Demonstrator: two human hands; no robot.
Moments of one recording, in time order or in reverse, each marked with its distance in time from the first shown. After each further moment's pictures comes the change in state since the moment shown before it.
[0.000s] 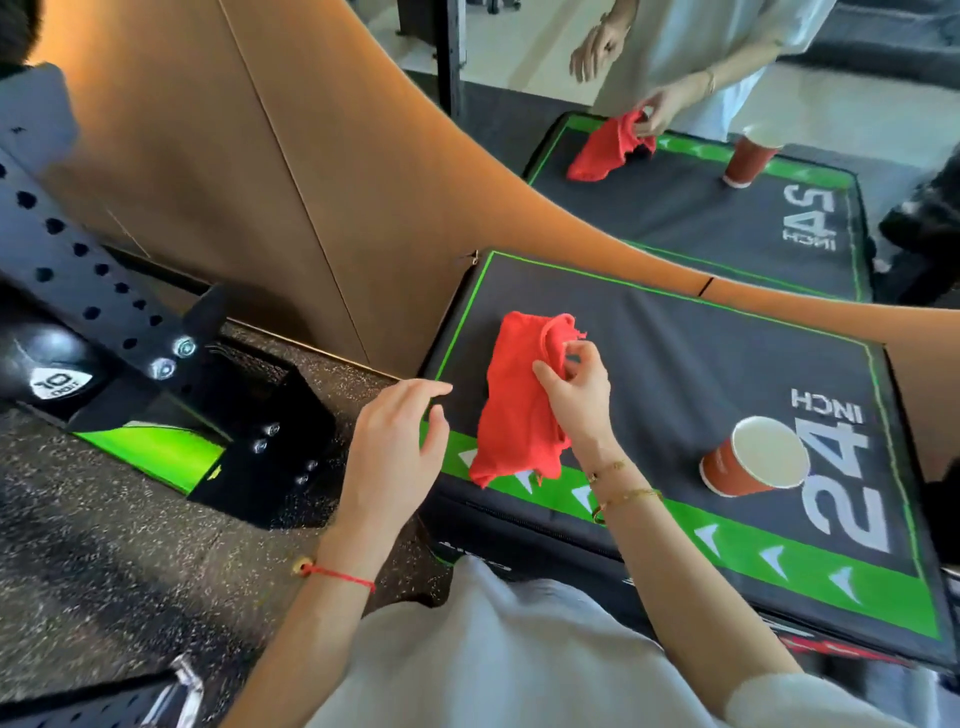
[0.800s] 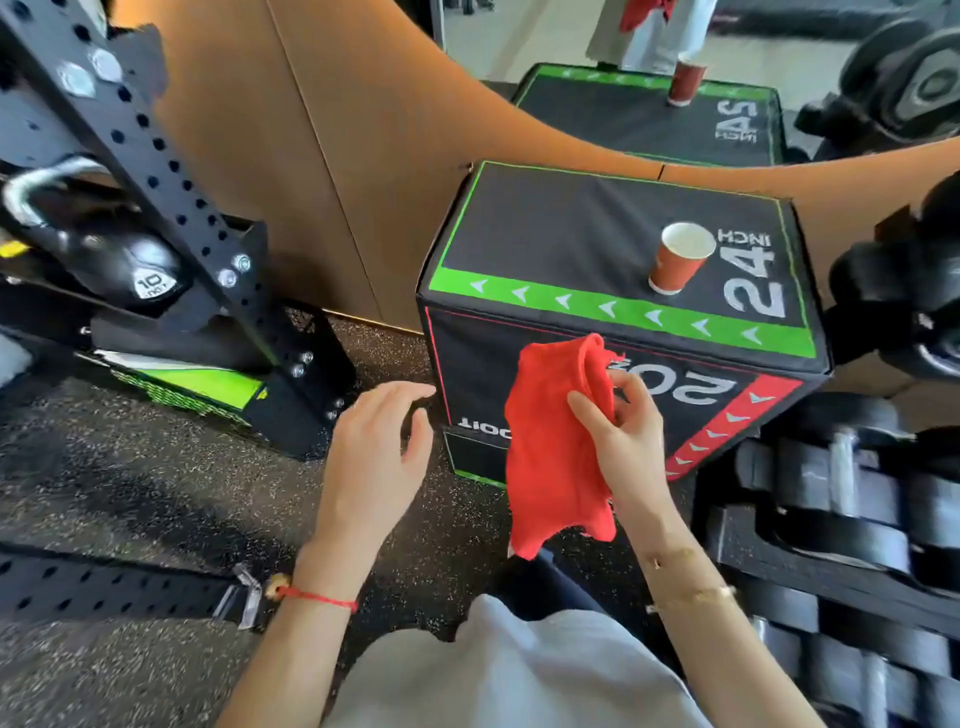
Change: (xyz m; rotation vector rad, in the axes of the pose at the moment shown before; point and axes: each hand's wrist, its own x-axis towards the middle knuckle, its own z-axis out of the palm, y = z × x) left_hand -0.280 0.038 -0.099 0.087 -0.010 0.021; right_hand -0.349 0.031 -0.117 0.289 0.020 -0.025
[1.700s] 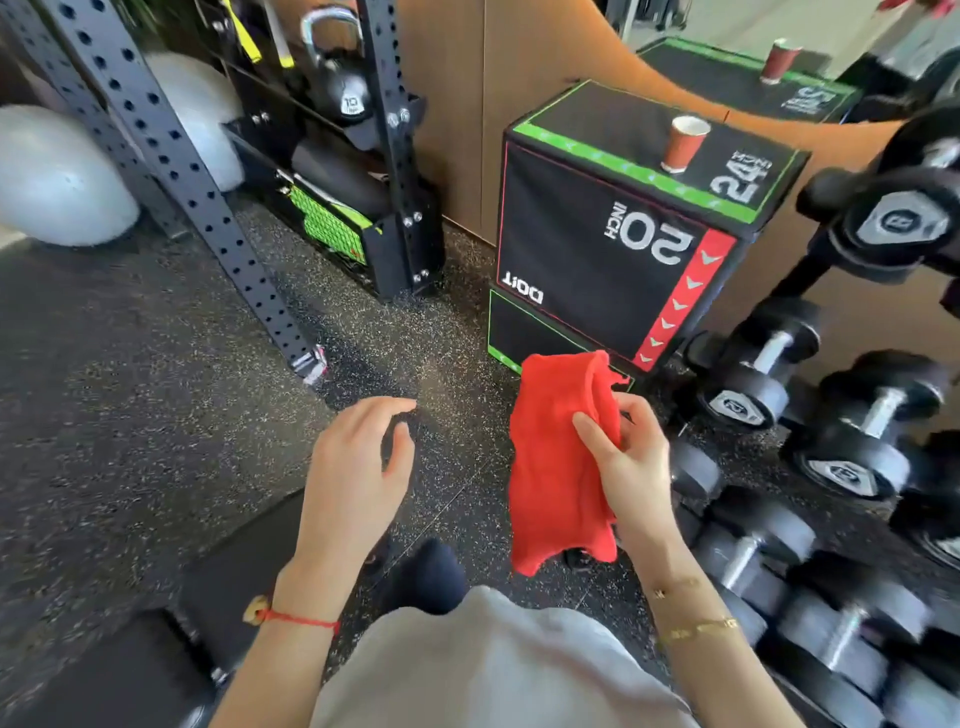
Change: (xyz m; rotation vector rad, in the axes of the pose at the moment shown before) left_hand -0.538 0.276 -0.015 0.072 0.217 -0.384; right_hand -0.380 0.030 -0.343 -0.122 -0.390 -0.089
